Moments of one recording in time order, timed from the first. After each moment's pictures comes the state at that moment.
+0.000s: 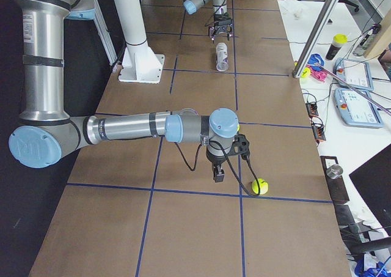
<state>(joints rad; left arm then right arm) -0.64 -2.32 -1.66 -1.65 -1.93 0.12 1.53 -1.64 1.77 -1.69 2.37 -0.16</state>
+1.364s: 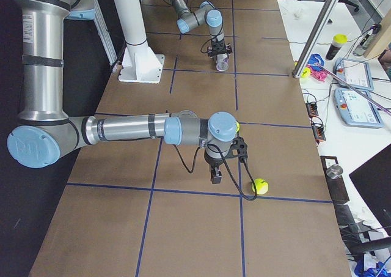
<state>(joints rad) -0.50 -2.52 -1.38 -1.49 -1.65 0.32 1.53 -1.65 1.76 -1.69 2.39 -0.15</state>
